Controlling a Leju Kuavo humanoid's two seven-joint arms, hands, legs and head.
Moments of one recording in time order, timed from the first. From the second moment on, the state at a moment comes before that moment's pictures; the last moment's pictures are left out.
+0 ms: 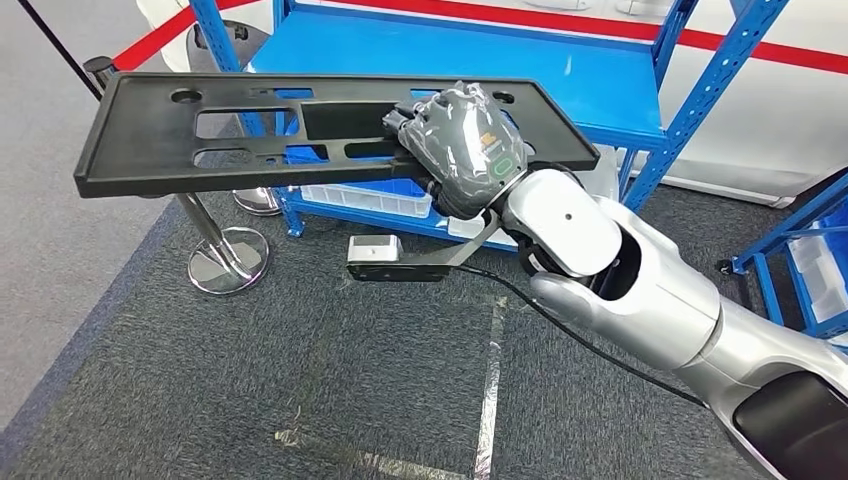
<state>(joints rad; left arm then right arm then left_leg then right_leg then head) -0.11 0.21 -0.74 -0.19 1.15 0.31 0.09 -1.06 -0.26 1.04 -1.52 0.91 0.11 0.14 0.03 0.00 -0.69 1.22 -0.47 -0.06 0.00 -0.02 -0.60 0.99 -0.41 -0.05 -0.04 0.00</state>
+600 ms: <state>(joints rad) -0.11 0.21 -0.74 -0.19 1.14 0.30 0.09 -1.06 -0.26 1.04 -1.51 0.94 0.12 0.16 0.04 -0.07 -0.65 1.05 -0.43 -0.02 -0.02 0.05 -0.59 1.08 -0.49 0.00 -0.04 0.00</state>
